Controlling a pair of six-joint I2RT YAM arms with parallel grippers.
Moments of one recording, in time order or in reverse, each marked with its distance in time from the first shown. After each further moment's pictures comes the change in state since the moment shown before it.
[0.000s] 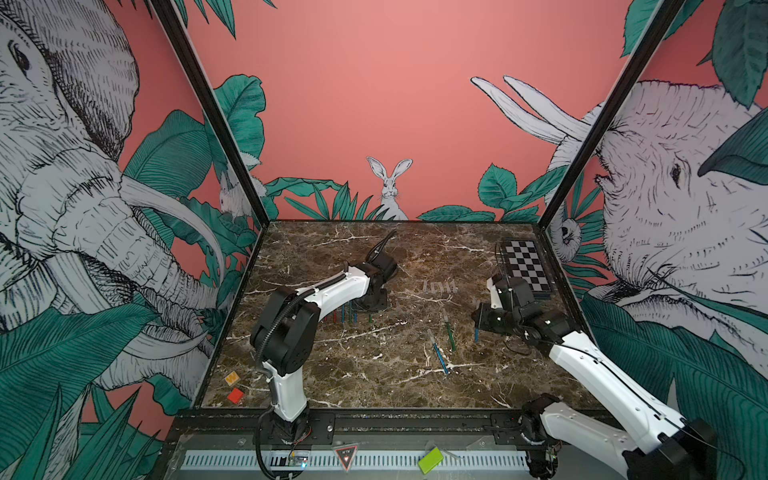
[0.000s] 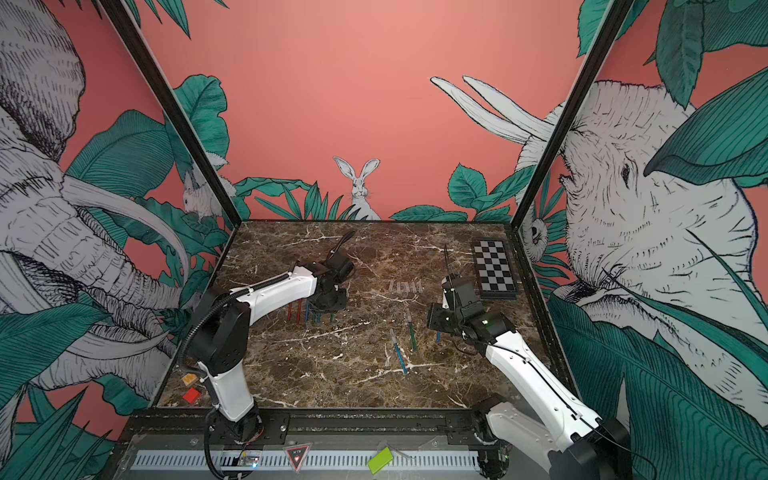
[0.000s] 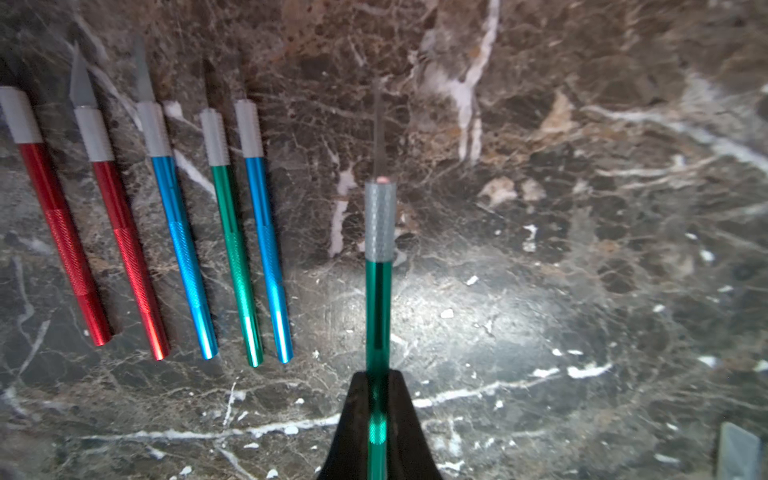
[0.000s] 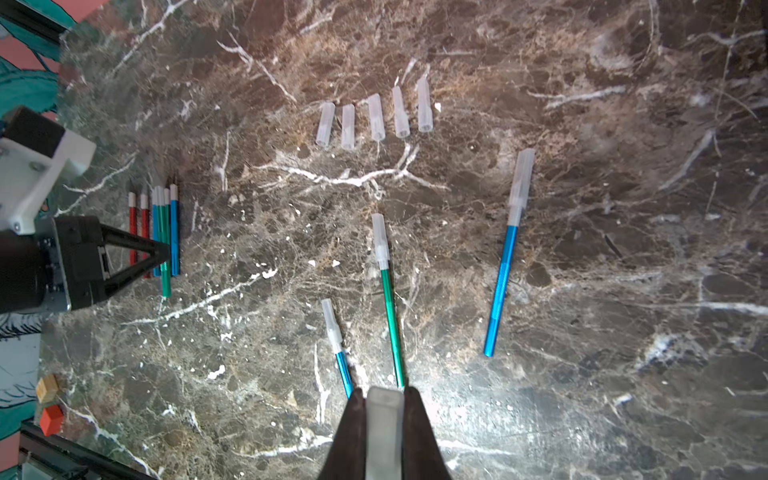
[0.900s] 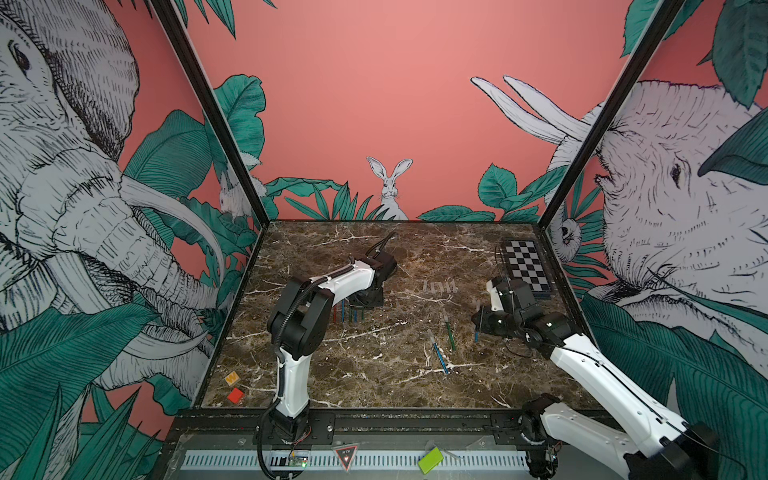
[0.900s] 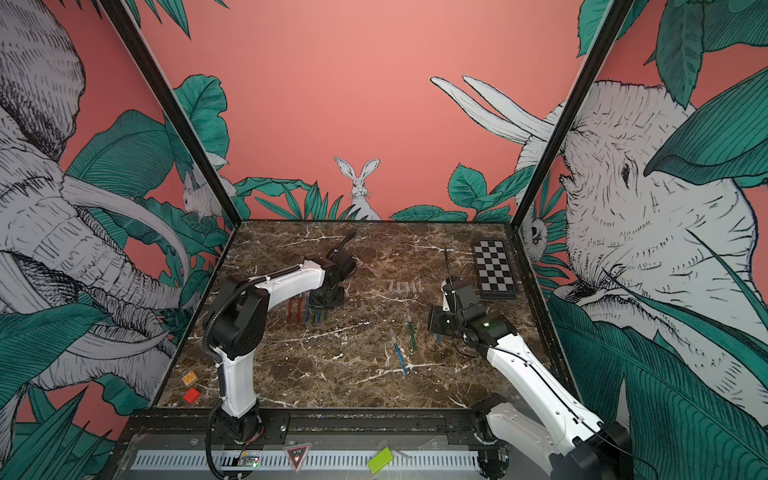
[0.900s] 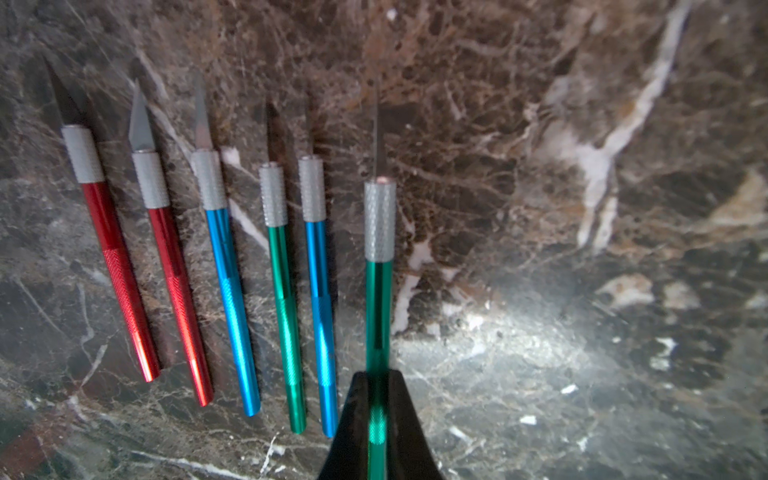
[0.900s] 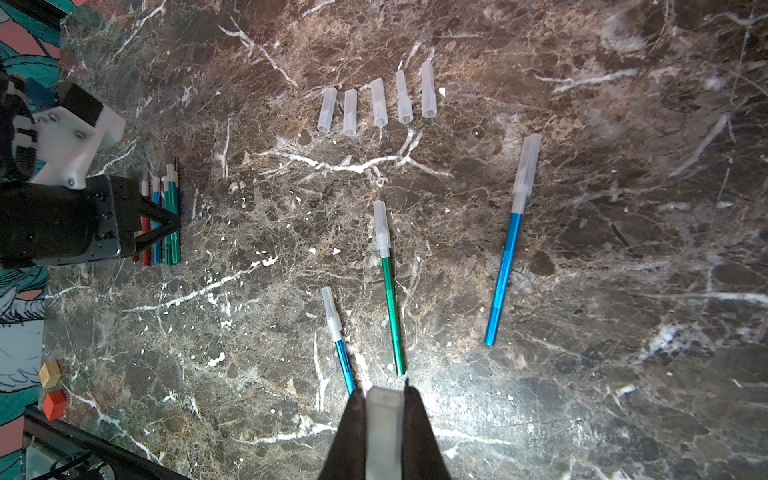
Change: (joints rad) left arm 0.046 0.142 0.089 -0.051 -0.100 -0.008; right arm 0.000 -0.019 -0.012 -0.012 -0.021 -0.007
